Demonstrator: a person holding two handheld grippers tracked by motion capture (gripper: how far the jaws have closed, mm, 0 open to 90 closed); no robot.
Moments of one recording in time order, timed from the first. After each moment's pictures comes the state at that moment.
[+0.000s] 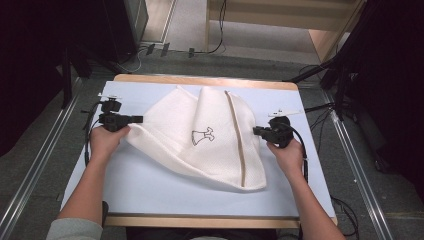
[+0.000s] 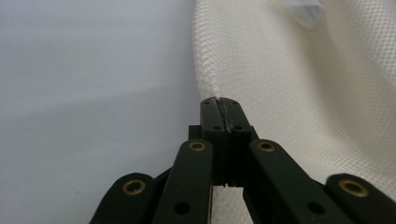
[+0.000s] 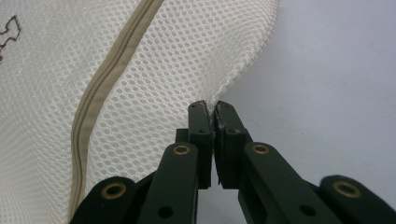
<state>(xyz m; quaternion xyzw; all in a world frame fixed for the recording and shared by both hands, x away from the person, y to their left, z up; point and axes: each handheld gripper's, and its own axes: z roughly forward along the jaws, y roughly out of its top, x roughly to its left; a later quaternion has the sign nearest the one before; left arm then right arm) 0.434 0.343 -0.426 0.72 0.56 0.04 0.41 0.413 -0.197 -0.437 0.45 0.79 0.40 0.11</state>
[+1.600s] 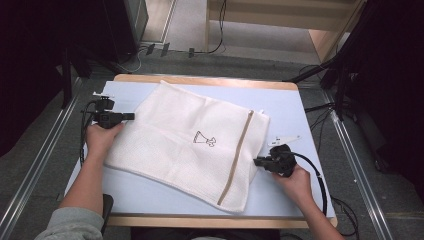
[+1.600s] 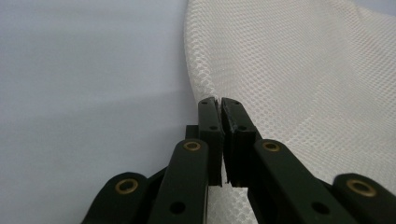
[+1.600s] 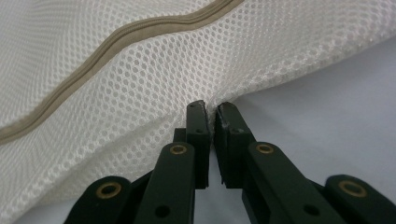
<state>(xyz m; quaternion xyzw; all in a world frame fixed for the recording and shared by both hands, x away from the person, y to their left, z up) 0.458 0.361 -0.447 0.71 0.59 0.07 0.38 0.345 -0.204 -0.470 0.40 0.84 0.35 0.05</state>
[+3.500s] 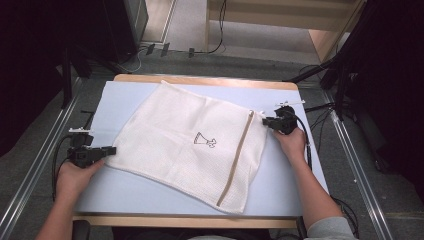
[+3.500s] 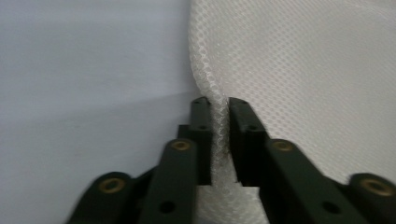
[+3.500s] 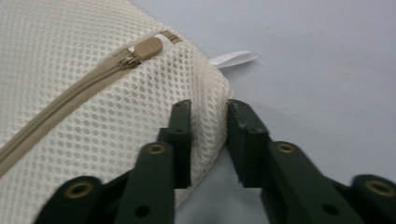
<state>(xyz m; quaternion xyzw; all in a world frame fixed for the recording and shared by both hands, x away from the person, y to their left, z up) 0.332 0.387 -0.448 0.72 0.61 0.07 0.33 0.483 -0.233 -0.476 0.51 0.77 0.36 0.13</state>
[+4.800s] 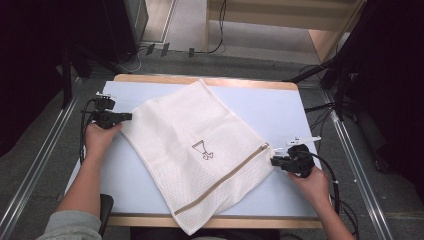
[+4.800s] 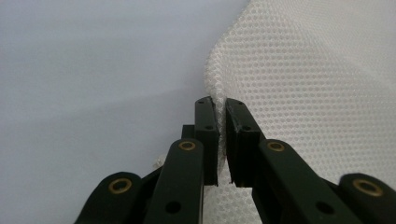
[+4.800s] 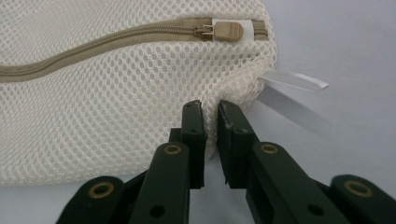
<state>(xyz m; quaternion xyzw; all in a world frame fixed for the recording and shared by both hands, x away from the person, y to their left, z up) 0.452 0.359 -0.437 0.73 0.59 0.11 0.34 0.344 -0.252 -0.466 0.45 0.83 0.33 0.06</state>
